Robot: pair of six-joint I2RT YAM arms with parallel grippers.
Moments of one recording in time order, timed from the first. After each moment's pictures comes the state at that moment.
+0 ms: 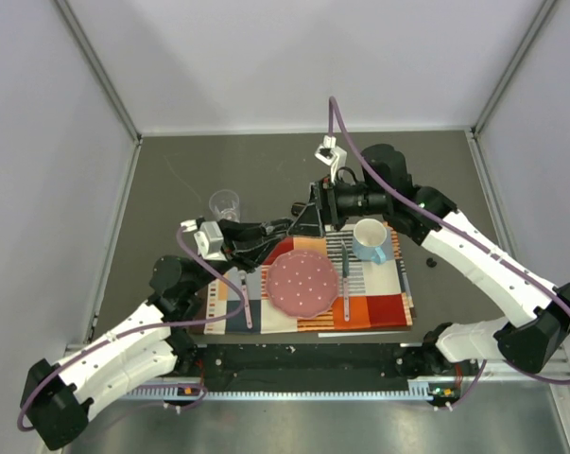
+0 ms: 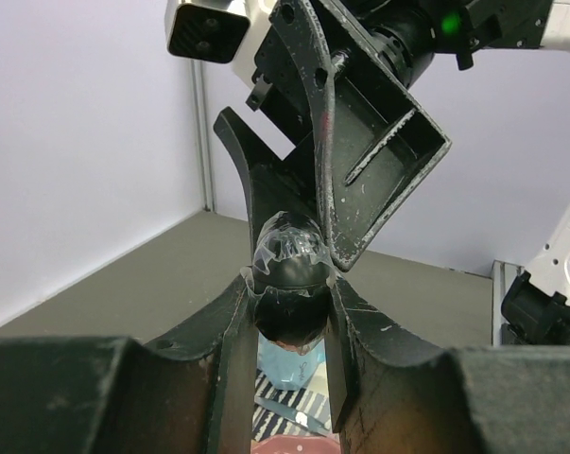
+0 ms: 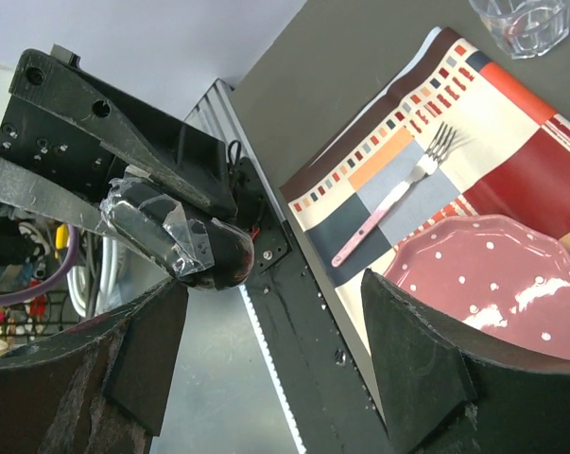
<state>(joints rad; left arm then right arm) -0.72 0.72 0.41 0.78 0.36 -0.20 0.72 1.30 1.35 -0.48 -0.61 0.45</state>
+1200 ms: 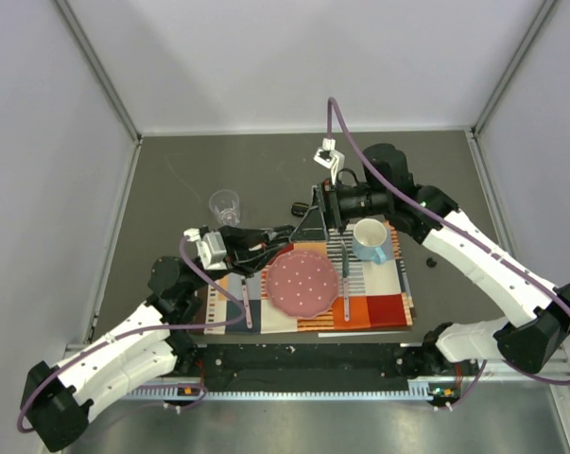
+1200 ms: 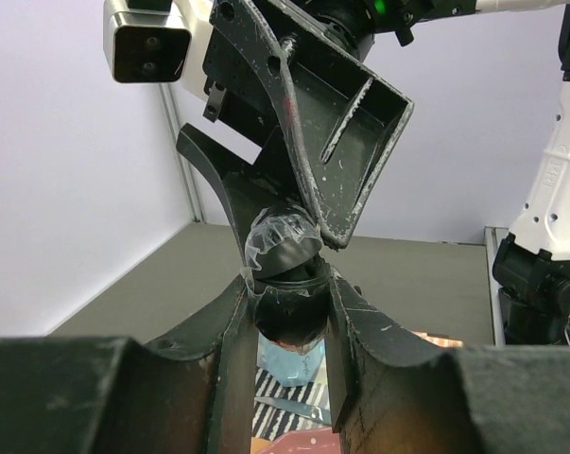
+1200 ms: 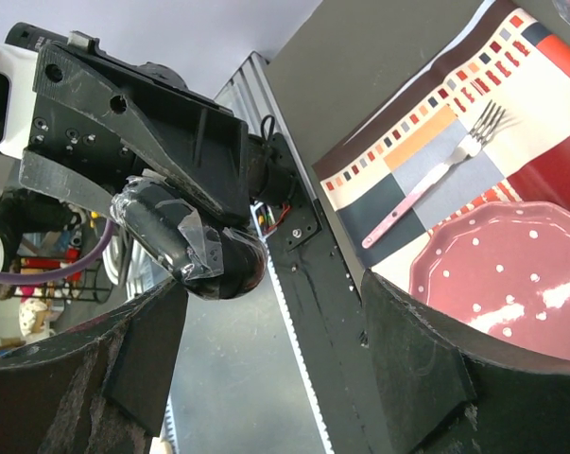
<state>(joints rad) -0.71 0.71 0.41 0.78 0.50 -0.10 0.70 1.30 1.36 -0.52 -0.72 0.45</state>
